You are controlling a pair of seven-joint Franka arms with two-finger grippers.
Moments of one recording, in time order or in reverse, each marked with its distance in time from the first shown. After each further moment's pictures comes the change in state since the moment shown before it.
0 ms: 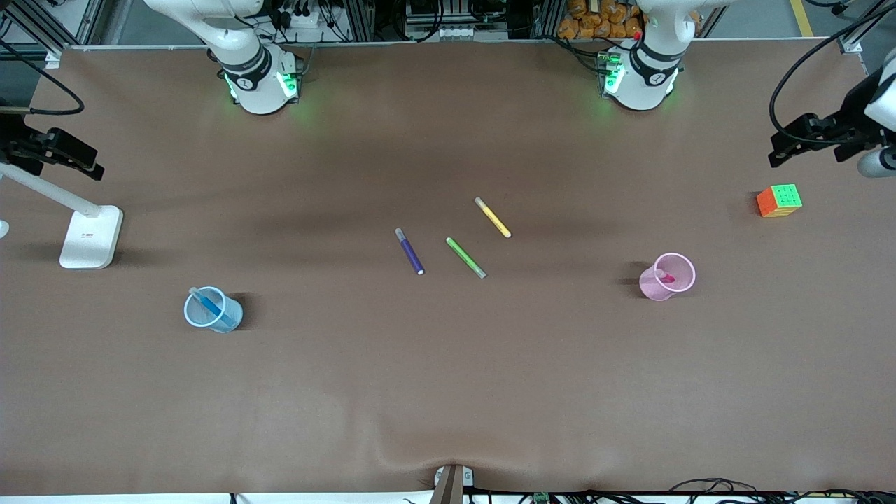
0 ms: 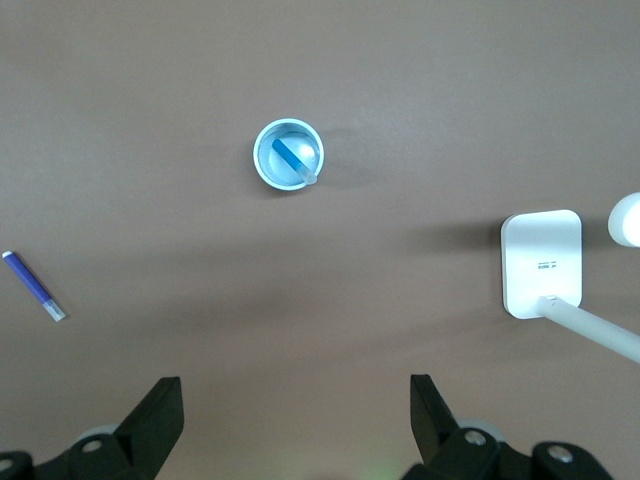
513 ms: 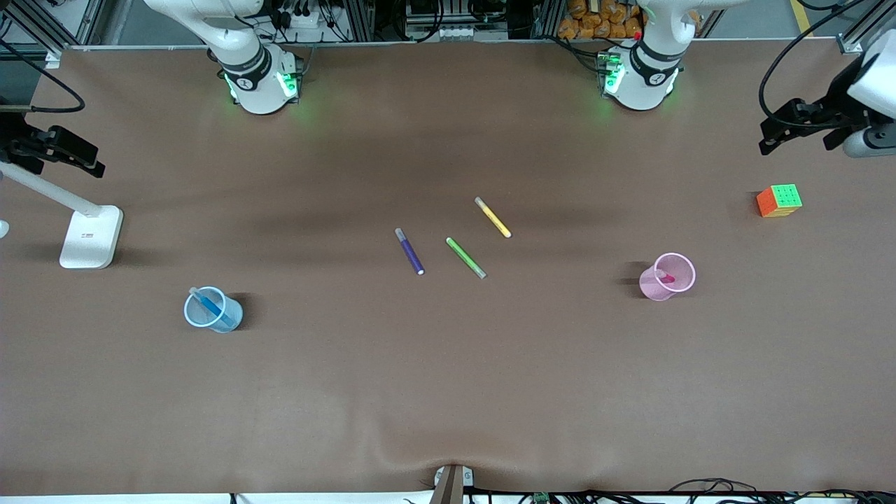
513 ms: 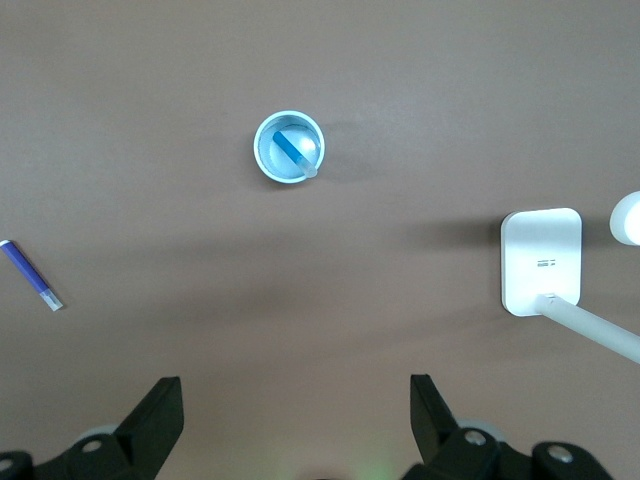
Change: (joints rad) left arm -0.069 -0.097 0.054 -0.132 0.000 0.066 0.000; right arm 0.000 0.000 -0.002 0.000 0.000 -0.013 -0.011
